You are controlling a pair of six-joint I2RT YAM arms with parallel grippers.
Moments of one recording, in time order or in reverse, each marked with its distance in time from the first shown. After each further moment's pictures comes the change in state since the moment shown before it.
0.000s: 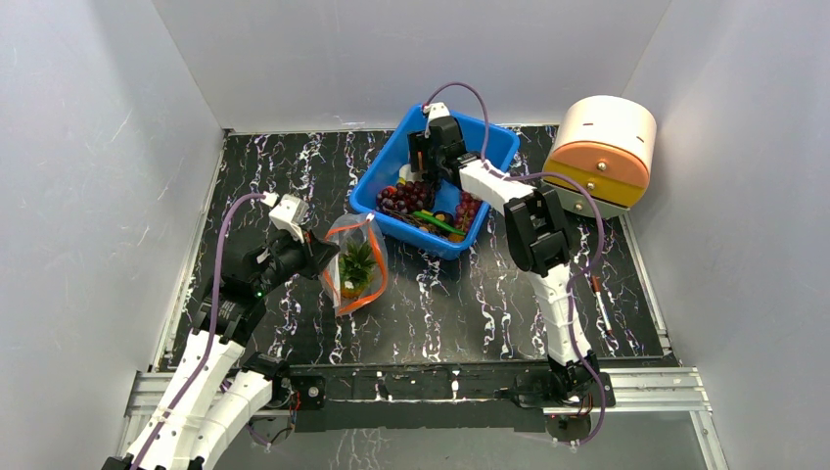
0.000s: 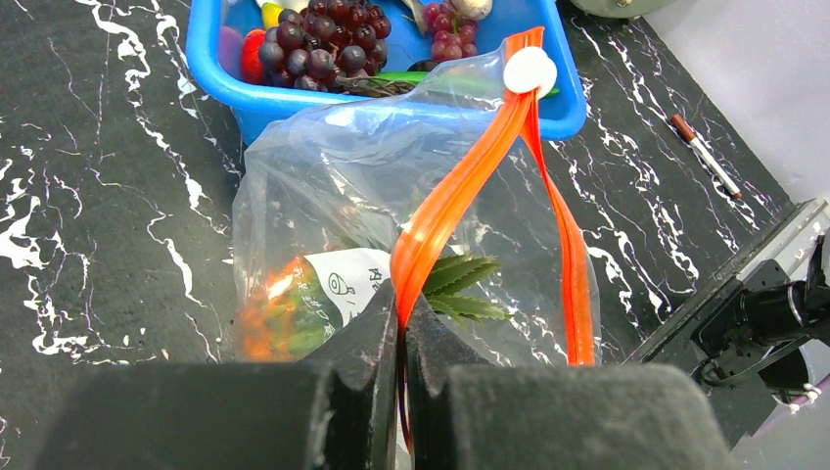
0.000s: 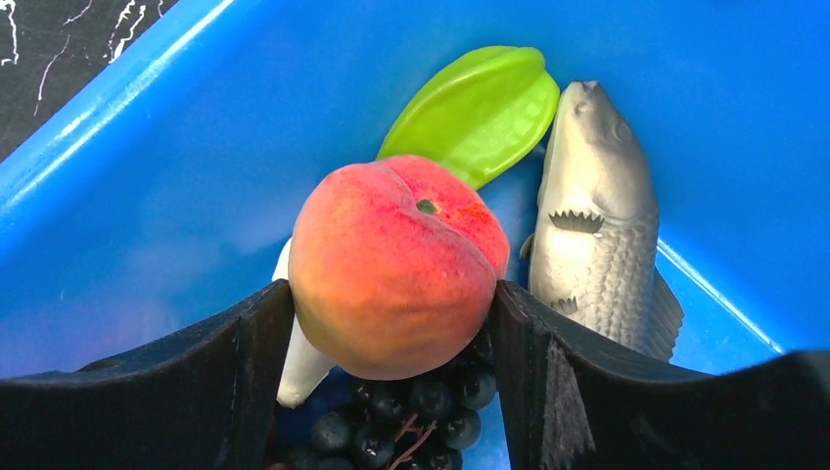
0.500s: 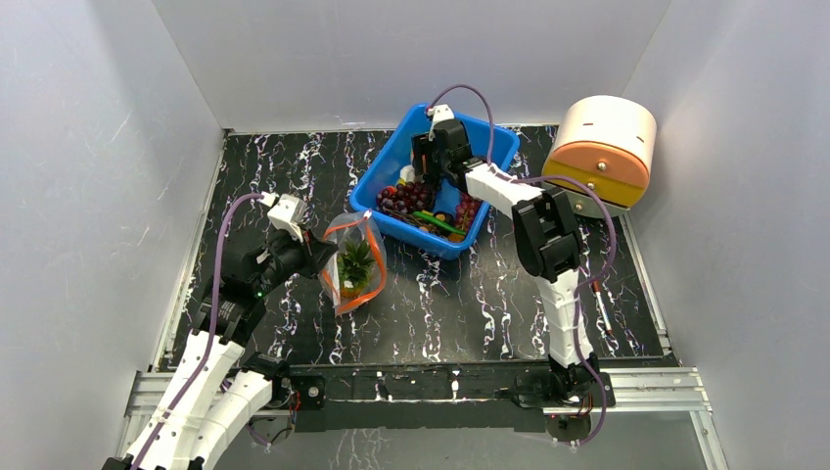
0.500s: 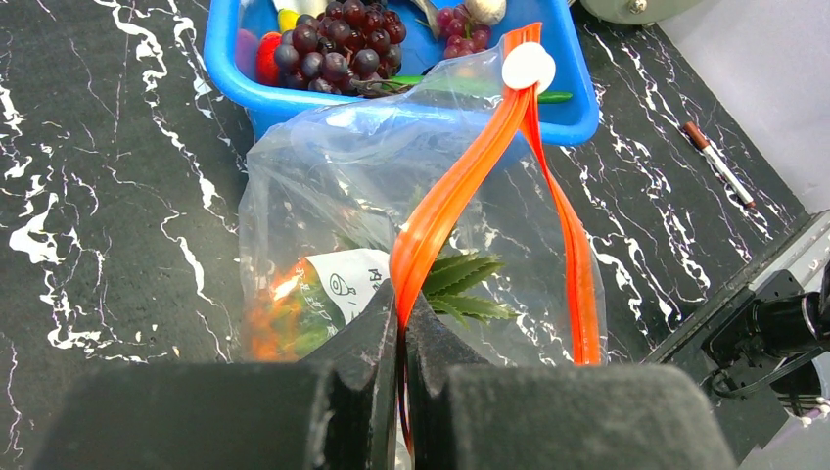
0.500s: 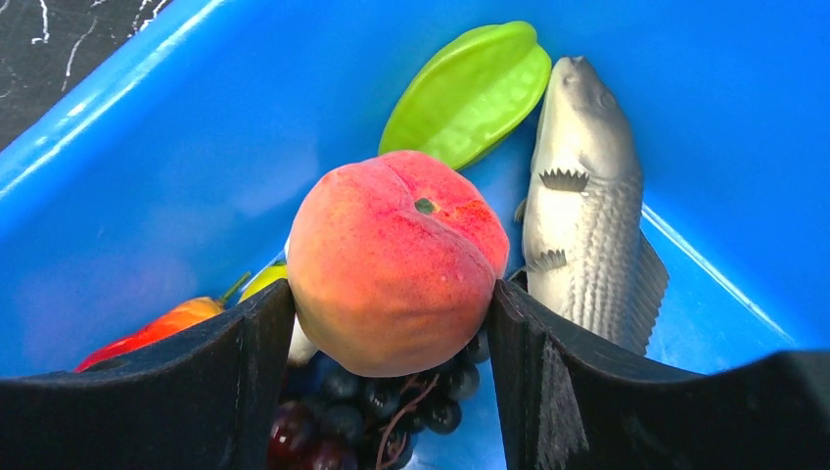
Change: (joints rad) left arm 0.000 -0.003 0.000 0.000 -0.026 0.000; right arm -0.001 -0.082 -0.122 0.050 -0.017 -0.006
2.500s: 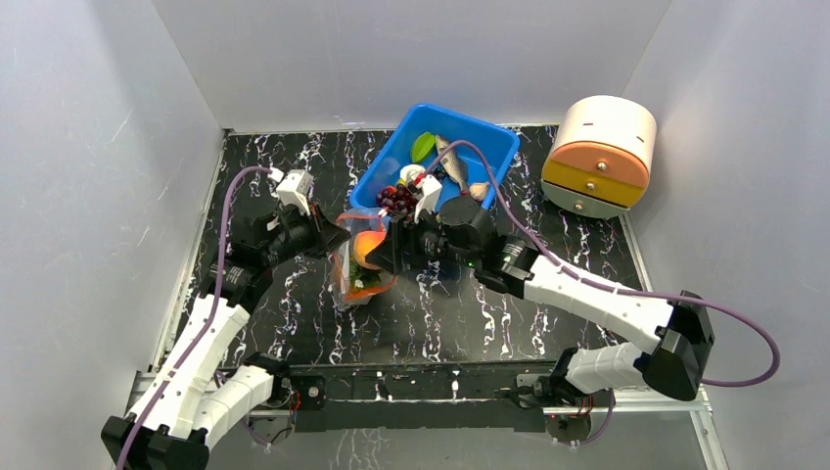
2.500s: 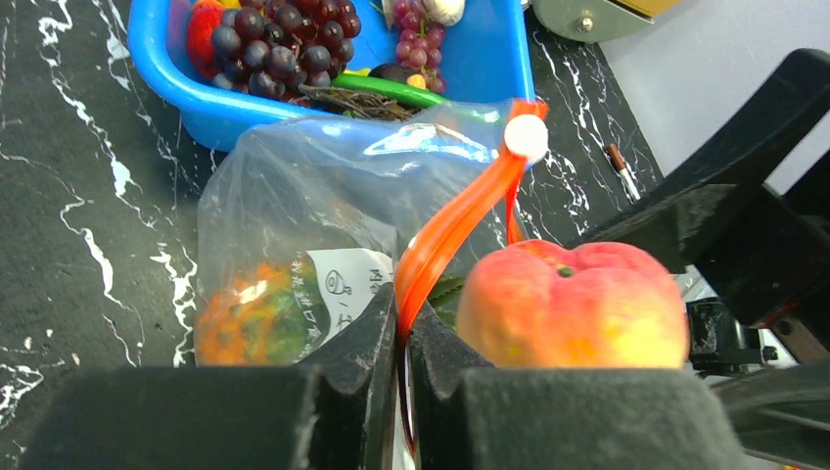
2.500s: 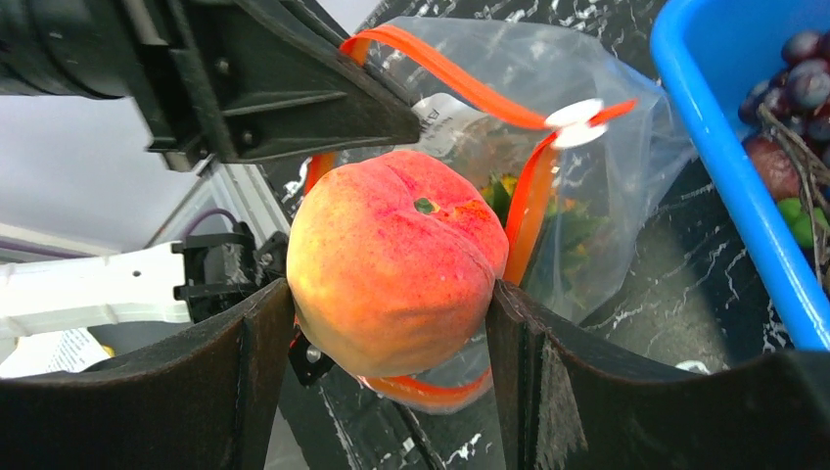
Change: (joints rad) left arm 0.000 0.216 0.159 -0.024 0.073 -0.176; right arm 0.508 -0.994 -0.714 -0.061 -0.183 0.351
